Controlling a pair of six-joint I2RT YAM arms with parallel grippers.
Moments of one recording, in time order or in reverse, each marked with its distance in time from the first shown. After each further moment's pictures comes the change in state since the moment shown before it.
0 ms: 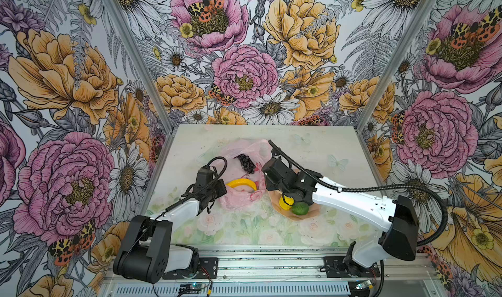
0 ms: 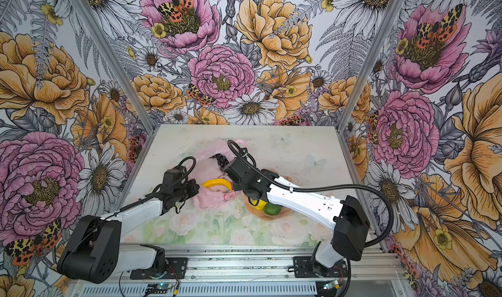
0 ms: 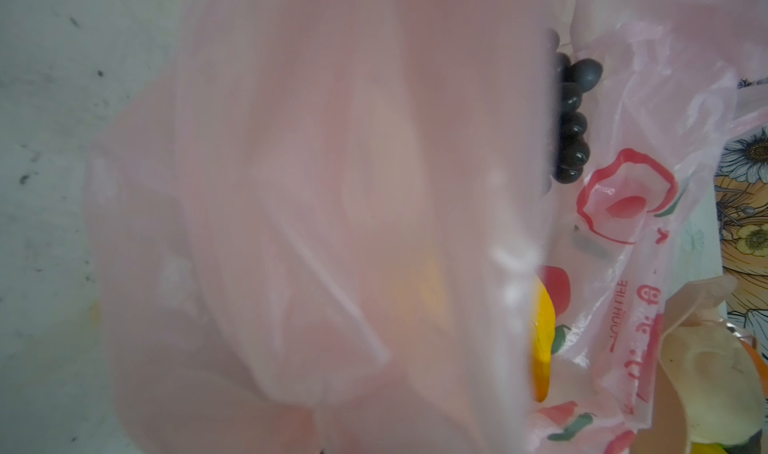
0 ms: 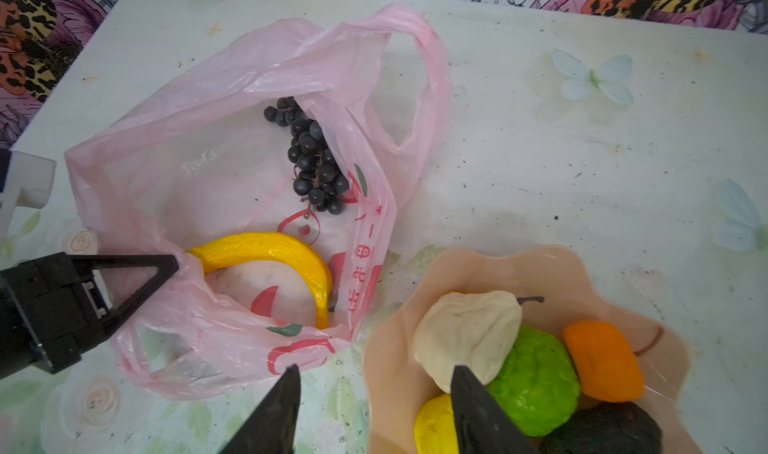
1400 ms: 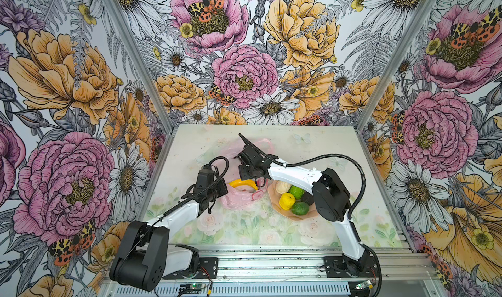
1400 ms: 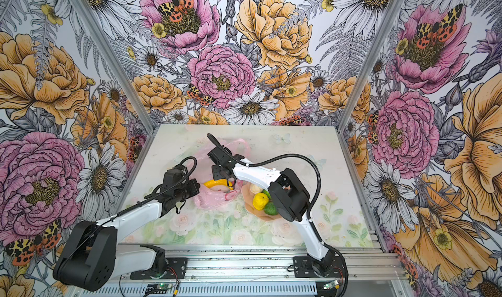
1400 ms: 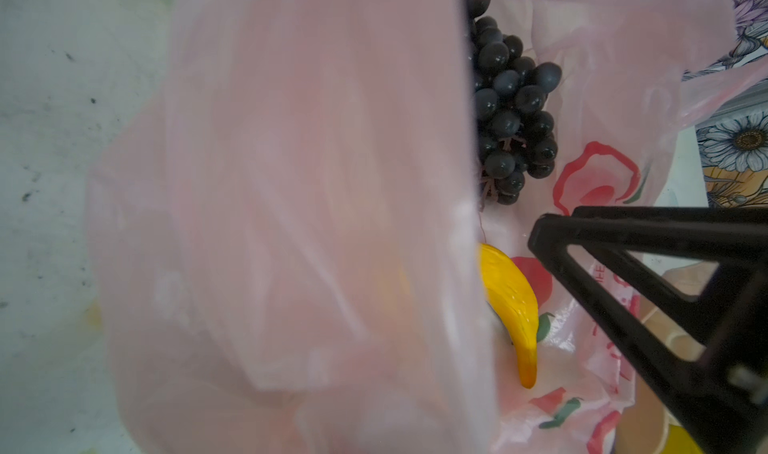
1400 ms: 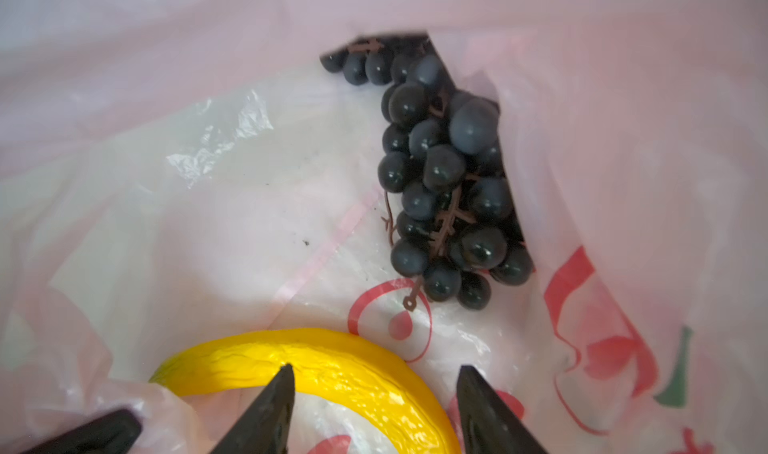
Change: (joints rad) left arm -0.033 -0.050 0.000 -0.012 -0.031 0.016; right arm -0.126 0.604 0.460 0.068 -0.319 -0.120
